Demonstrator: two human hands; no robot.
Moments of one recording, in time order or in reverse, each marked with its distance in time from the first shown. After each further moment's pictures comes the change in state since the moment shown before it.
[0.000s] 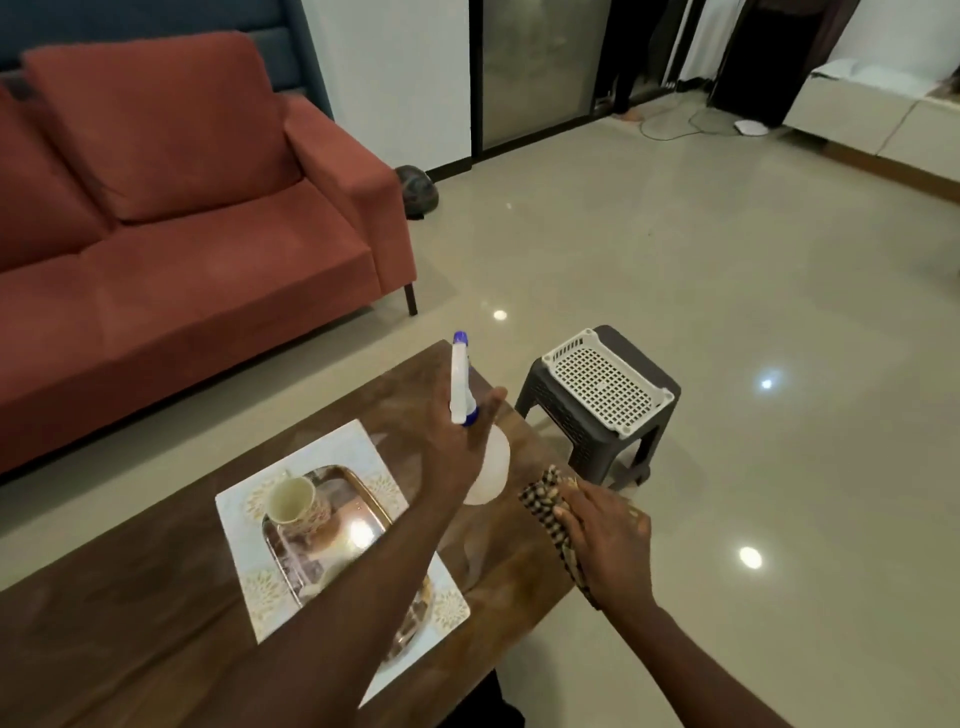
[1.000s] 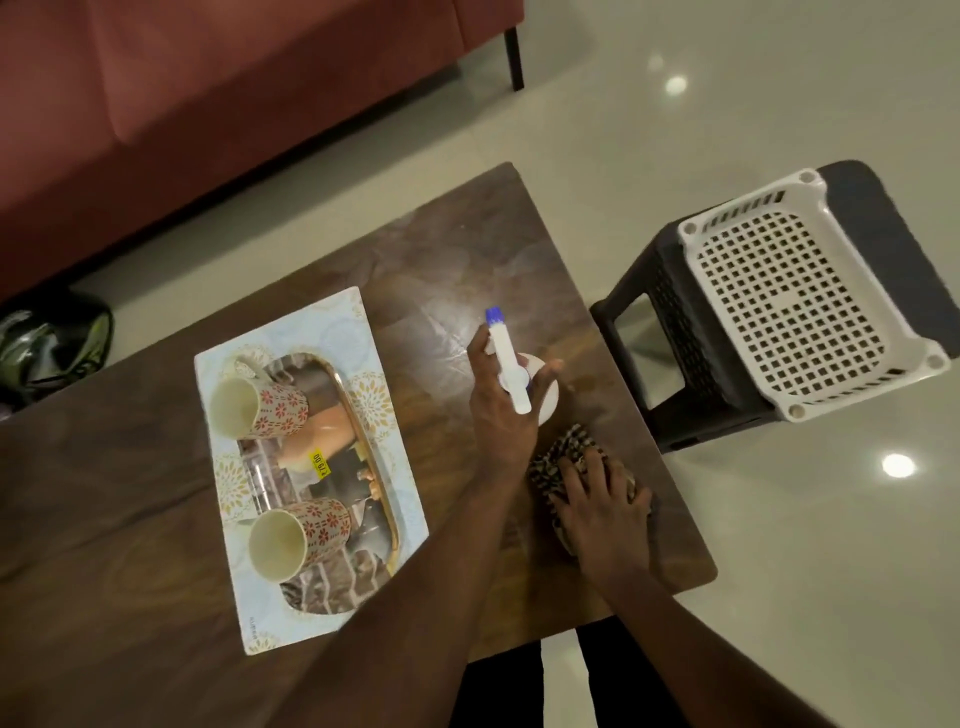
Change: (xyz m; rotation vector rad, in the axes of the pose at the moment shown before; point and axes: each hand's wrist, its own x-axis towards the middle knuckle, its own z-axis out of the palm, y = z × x) left_hand 0.111 -0.193 0.179 0.240 0.272 -0.363; right_hand 0.131 0.145 0.225 -0.331 -0.636 -0.265
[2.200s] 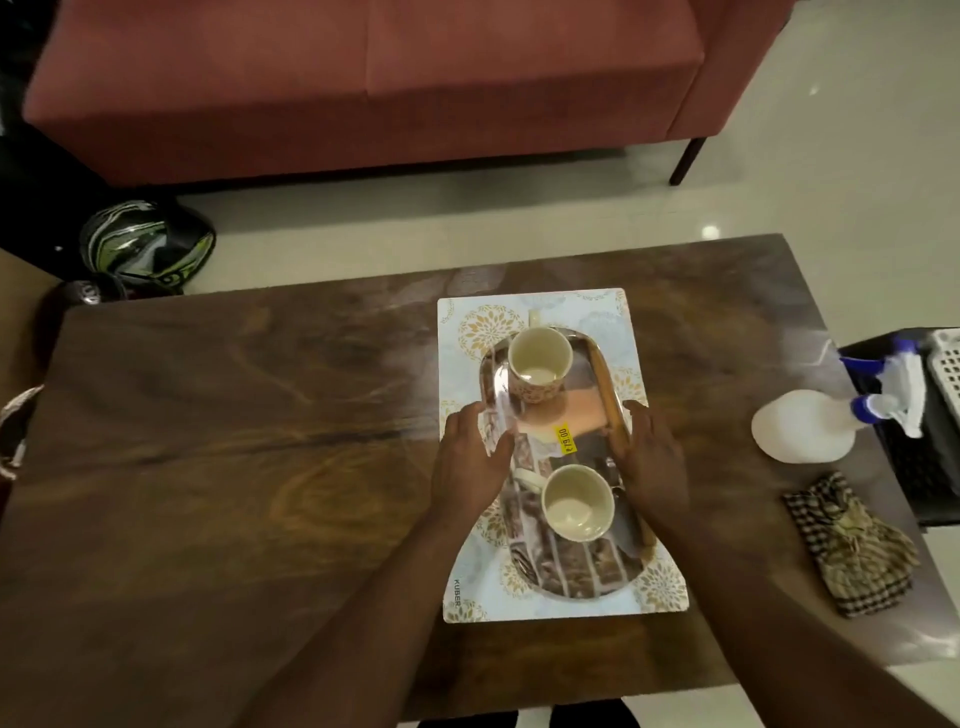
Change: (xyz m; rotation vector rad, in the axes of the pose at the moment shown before) left_hand 0.002 -0.264 -0.338 0.157 -0.047 -0.173; right_hand 0.049 -0.298 0.000 0.184 0.318 -0.111
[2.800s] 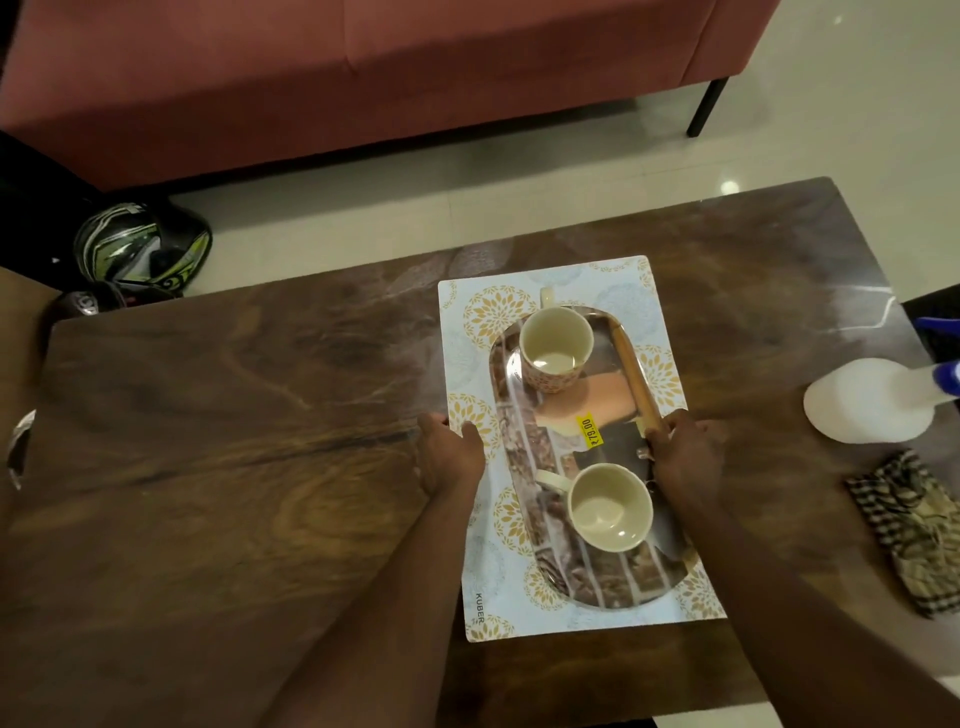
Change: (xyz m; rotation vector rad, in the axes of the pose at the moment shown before) left_hand 0.053 -0.048 0.020 -0.020 0.144 -0.494; right_hand 0.017 0.031 0.059 0.048 -0.064 0.475
